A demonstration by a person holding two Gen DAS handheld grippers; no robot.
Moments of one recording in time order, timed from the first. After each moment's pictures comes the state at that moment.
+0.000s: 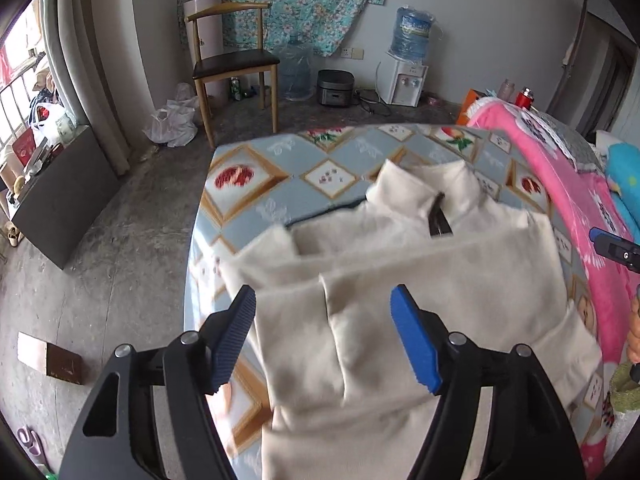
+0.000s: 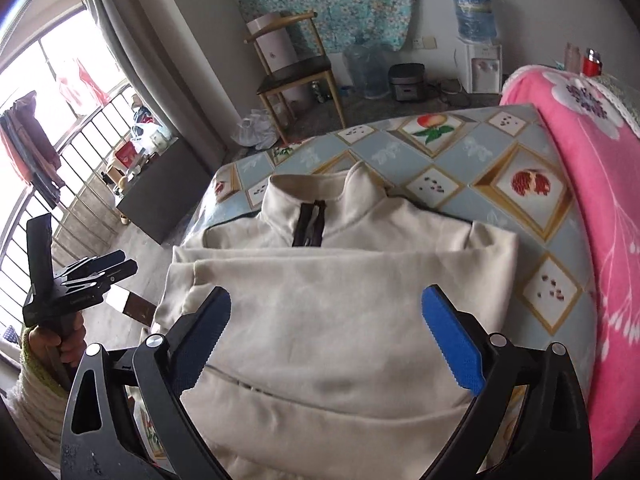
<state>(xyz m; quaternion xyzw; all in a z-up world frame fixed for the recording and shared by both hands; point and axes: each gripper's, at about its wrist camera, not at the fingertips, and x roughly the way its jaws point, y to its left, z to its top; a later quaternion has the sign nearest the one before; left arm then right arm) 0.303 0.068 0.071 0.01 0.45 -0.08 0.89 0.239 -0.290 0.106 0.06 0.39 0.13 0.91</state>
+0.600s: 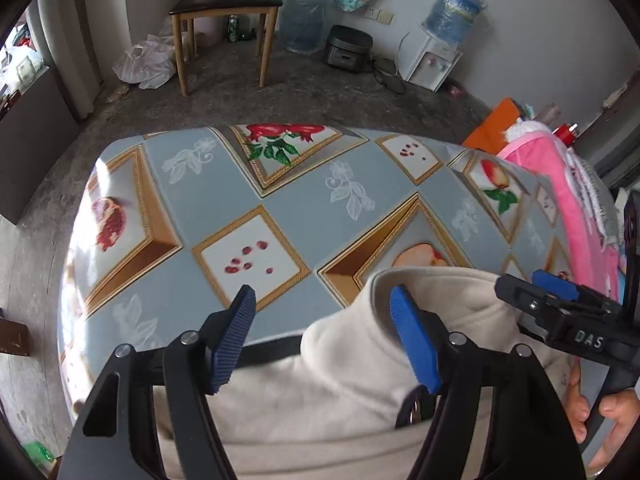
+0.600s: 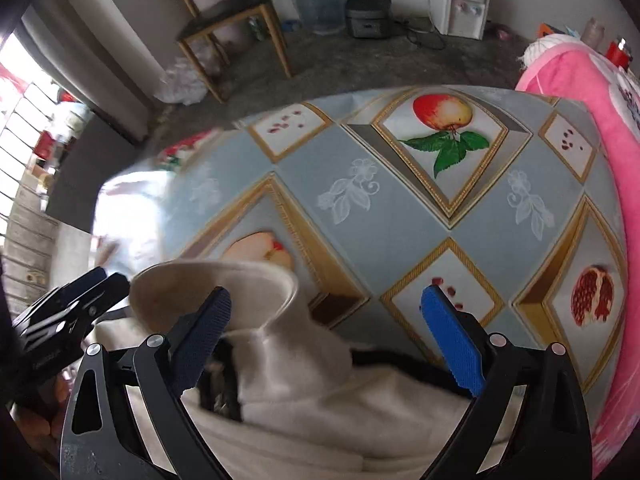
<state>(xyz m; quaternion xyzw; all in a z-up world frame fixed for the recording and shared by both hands) 0.512 -0.026 -0.005 -0.08 0.55 -0.06 0.83 0.482 -0.270 0.048 0.03 0.53 0.02 0.85</state>
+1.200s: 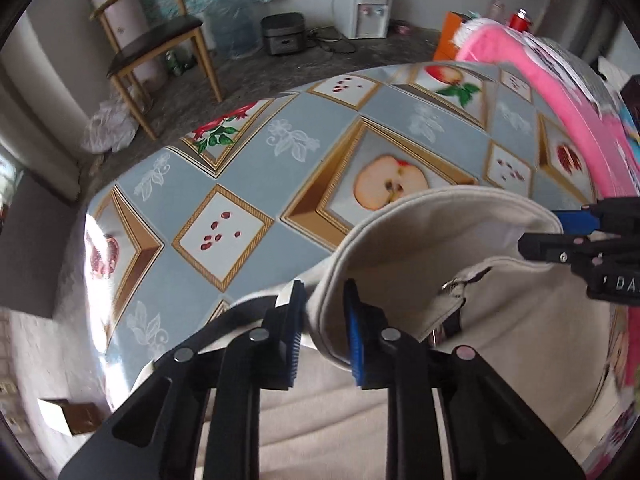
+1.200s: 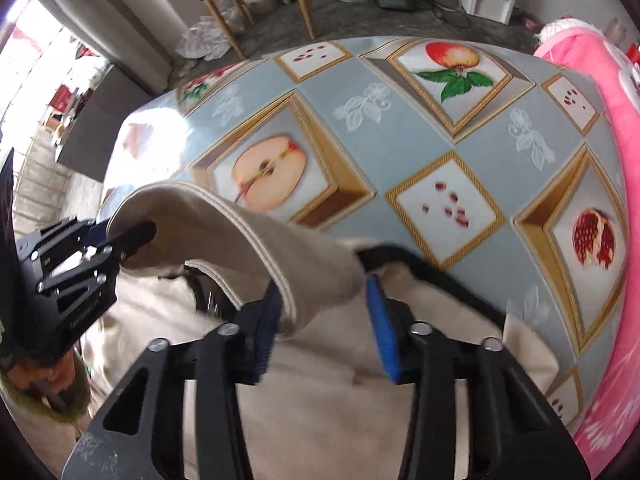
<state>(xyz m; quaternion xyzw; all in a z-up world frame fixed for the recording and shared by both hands) 0.455 -0.063 -0.005 0.11 0.54 -0.14 0.82 0.400 -0.286 0.042 0.00 0.56 0.08 0.82</state>
